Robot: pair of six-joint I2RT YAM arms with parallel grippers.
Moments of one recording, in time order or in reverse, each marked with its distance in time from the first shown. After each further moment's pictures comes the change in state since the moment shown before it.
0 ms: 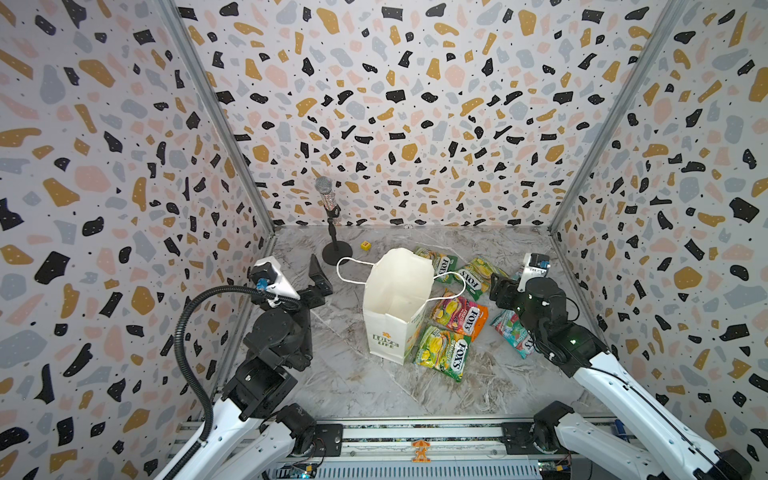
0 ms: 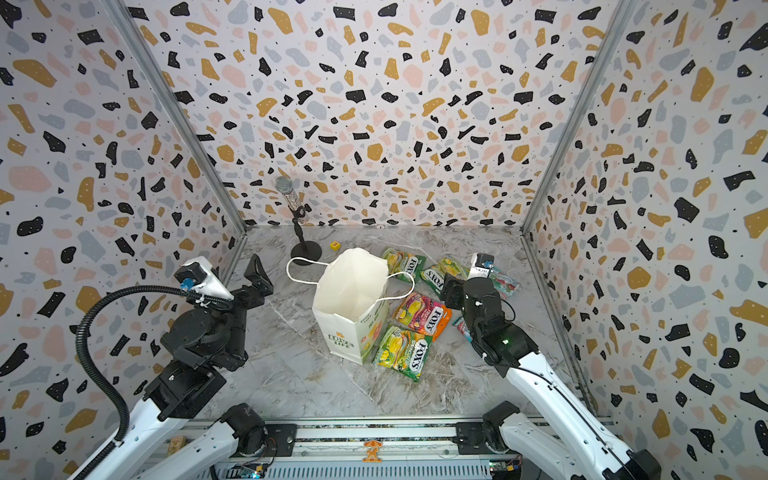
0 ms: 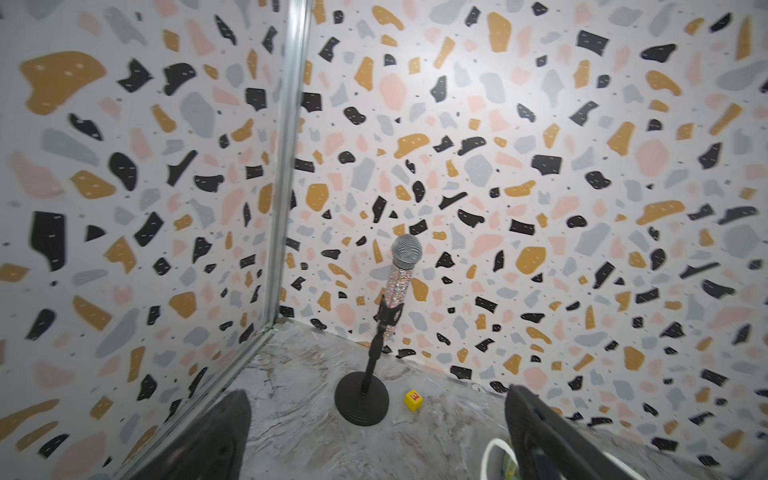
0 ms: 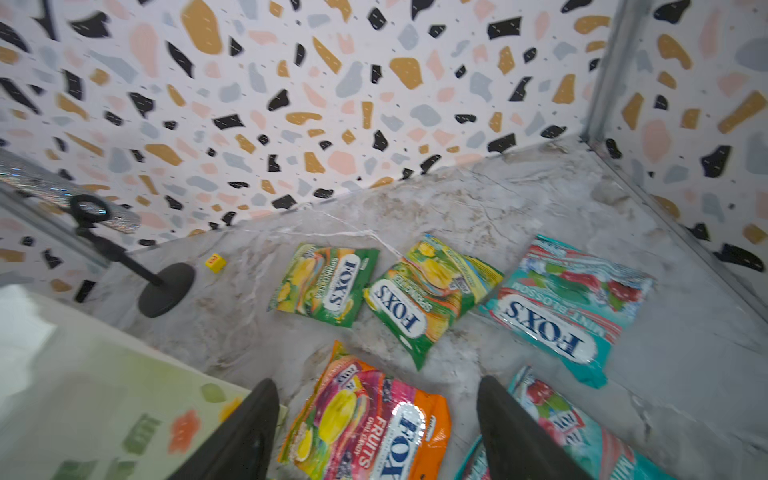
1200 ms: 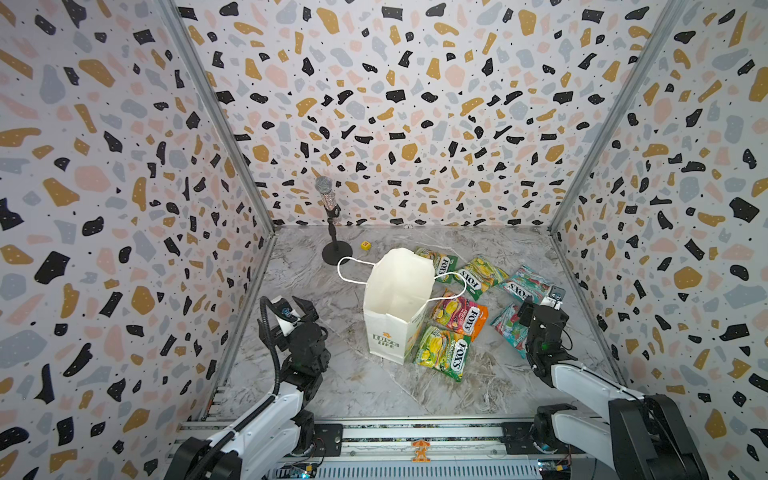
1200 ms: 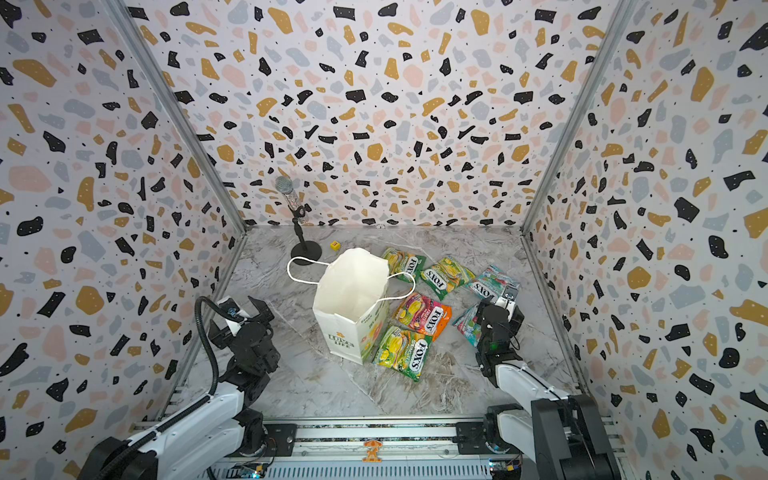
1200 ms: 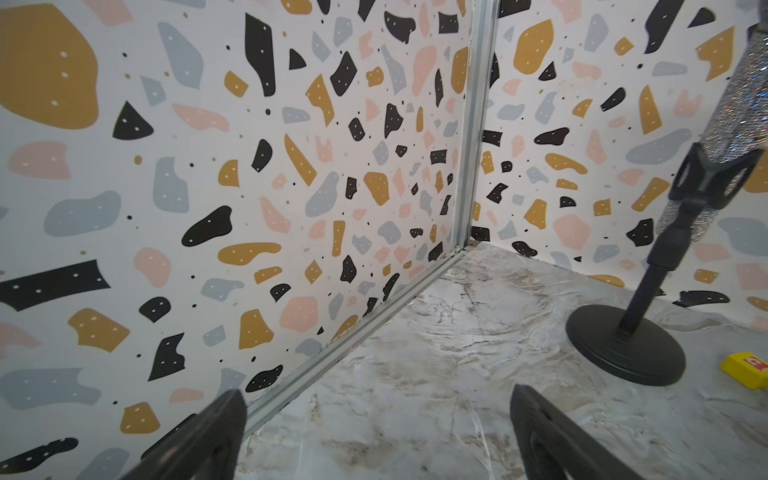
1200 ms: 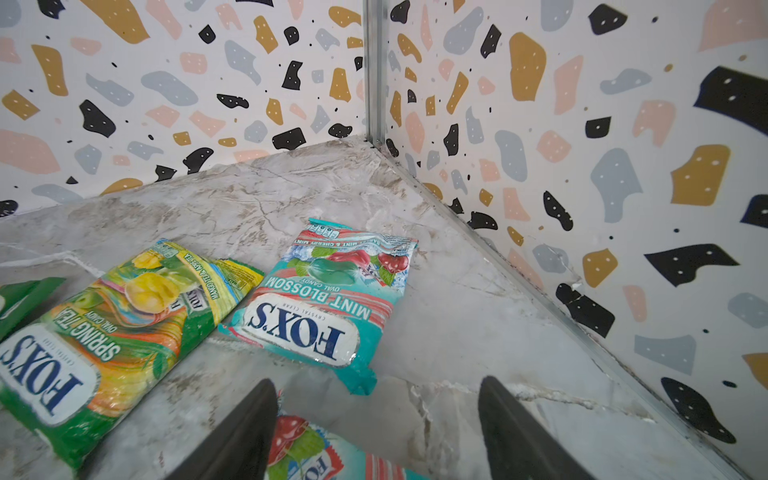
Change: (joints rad) left arm 0.340 0.293 -0.650 0.742 -0.174 0.111; right arm -0.355 0.242 -0.530 0.863 0.177 -0.267
